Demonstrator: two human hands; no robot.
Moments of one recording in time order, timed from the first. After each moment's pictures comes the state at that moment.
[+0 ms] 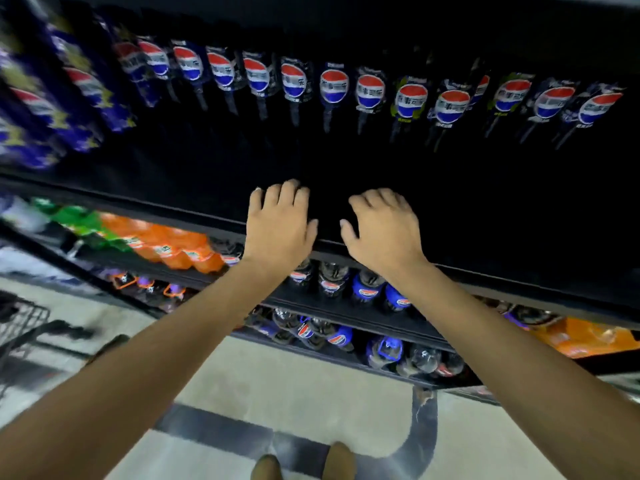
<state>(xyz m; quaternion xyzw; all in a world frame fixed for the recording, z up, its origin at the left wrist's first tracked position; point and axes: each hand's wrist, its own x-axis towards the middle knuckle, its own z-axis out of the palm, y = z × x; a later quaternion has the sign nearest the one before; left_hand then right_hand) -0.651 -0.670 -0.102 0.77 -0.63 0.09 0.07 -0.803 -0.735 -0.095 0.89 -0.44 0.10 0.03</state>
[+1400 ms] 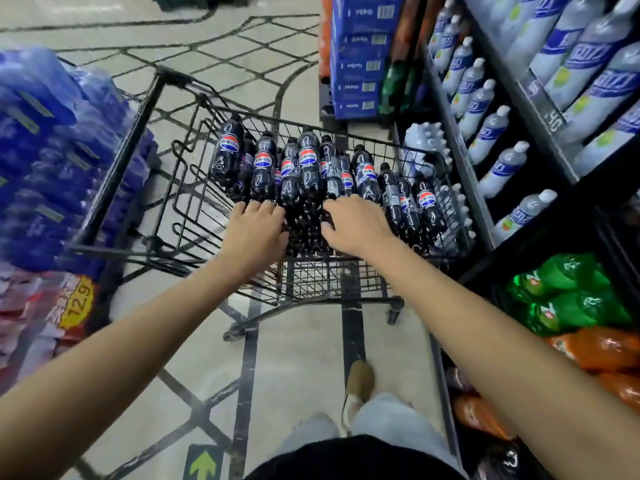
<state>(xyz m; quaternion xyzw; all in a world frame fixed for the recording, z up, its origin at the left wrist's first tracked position) -0.243 -0.045 -0.049 1.00 -0.03 -0.03 -0.08 -0.186 -0.222 -0.052 0.95 0.30 -0.01 -0.07</state>
